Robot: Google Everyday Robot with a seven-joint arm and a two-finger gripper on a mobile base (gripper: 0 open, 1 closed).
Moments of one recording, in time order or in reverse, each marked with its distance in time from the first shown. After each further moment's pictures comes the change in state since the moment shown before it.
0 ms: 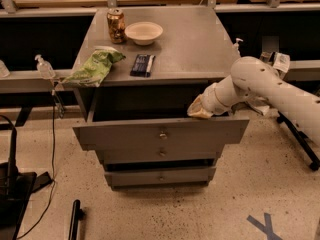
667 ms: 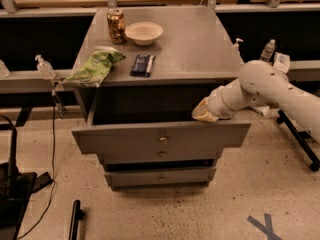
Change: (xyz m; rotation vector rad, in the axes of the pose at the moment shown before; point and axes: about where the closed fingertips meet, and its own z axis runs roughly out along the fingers) arm 0.005 0.014 -0.009 0.004 -0.014 0.010
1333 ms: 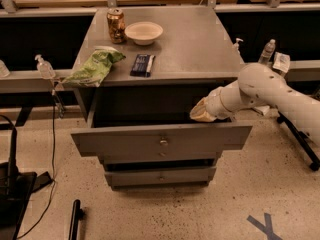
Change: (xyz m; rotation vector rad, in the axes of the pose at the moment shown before) arm -0.004 -0.006 0.003 0.040 -0.037 0.013
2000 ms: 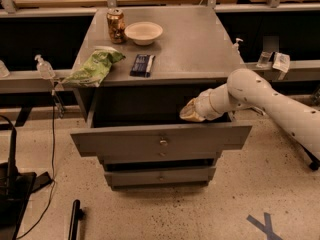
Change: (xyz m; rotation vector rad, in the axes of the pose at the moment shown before) arm -0.020 -0.006 0.036 0.014 -0.066 -0.002
